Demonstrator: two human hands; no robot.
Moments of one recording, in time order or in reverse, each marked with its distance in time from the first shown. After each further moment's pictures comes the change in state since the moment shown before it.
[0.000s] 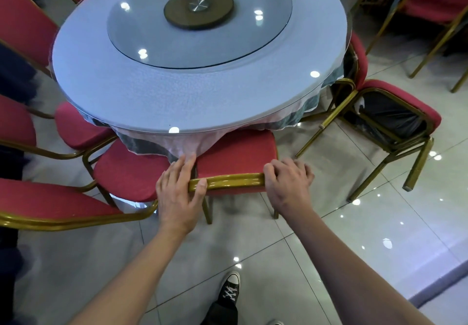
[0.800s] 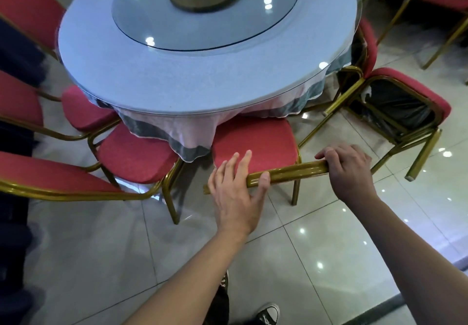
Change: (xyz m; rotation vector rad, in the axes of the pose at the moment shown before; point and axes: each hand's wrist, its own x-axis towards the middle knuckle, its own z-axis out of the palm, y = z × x) left_hand -0.062 0.122 0.046 -0.052 -0.076 -0.100; right_hand -0.001 0.119 -0.059 0.040 0.114 -0.145
